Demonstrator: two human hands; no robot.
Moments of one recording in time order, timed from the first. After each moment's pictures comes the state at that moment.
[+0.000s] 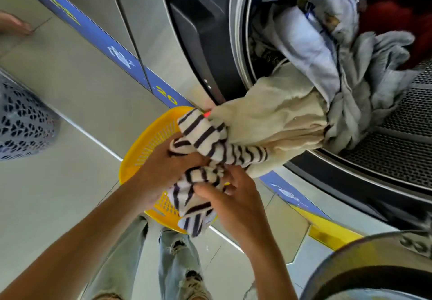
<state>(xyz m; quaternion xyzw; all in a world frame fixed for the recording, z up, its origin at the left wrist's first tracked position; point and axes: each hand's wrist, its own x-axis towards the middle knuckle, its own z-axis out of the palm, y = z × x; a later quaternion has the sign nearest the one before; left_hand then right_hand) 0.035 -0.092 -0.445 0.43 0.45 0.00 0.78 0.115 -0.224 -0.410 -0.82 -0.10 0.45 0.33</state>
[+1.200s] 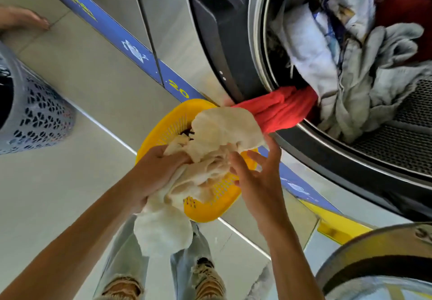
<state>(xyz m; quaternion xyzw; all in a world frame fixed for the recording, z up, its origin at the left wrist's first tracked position) -0.009 -0.089 -0.436 0.40 0.52 -0.06 0.75 0.122 -0.222 -0.417 -0.81 -0.03 0.41 0.42</state>
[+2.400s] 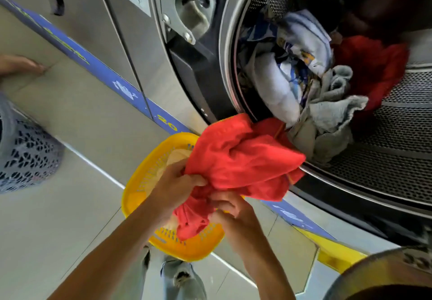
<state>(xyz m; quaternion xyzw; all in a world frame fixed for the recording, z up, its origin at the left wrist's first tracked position) 0.054 -0.098 -0.463 0.45 0.49 0.01 0.74 0.121 -0.235 -0.438 -0.75 -0.07 0.49 0.43</state>
